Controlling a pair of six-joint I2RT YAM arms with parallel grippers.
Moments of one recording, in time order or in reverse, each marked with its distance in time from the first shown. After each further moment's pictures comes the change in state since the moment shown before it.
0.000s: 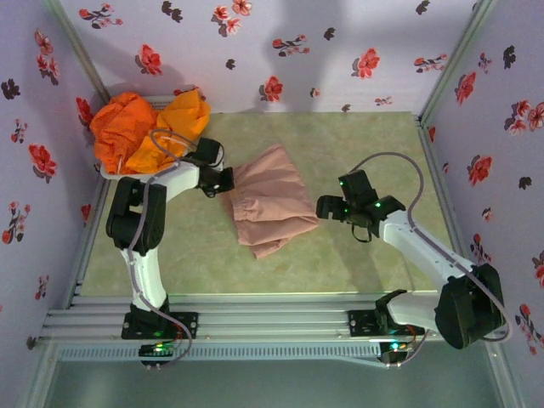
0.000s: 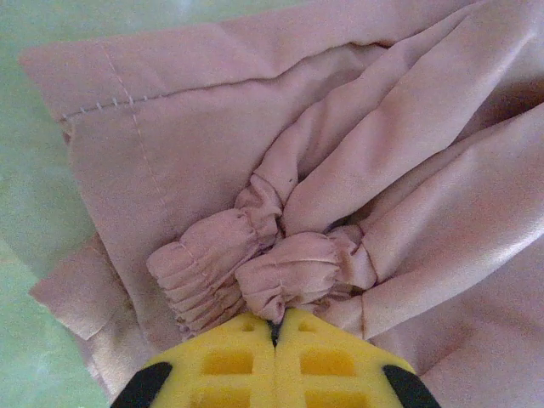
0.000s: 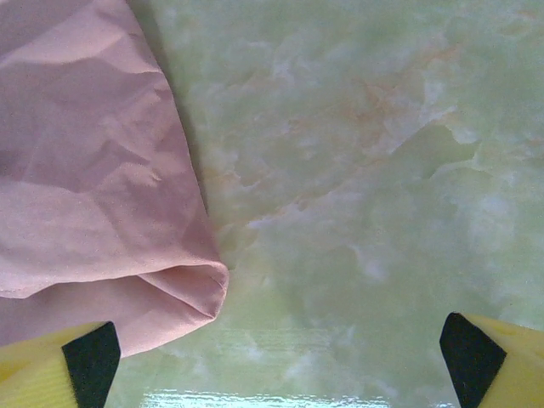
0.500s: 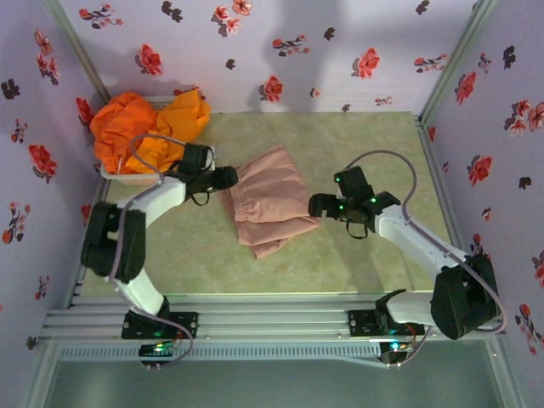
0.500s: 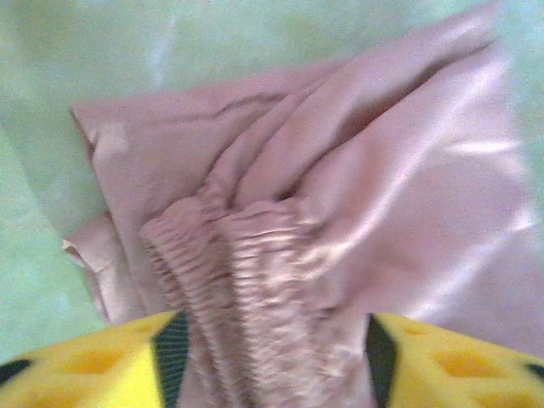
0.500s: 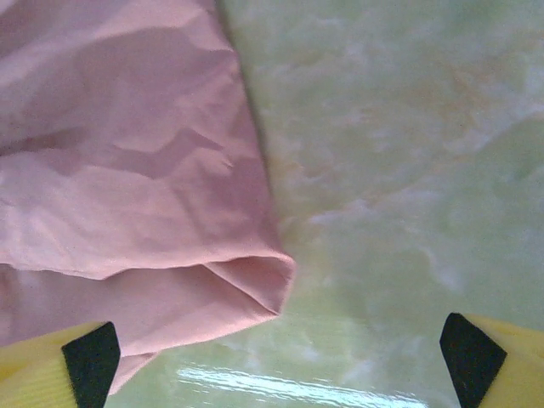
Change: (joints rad) left arm 0.000 -0.315 -0.229 0.191 0.020 -0.034; right arm 0.011 0.063 0.036 0.041 -0.137 -0.005
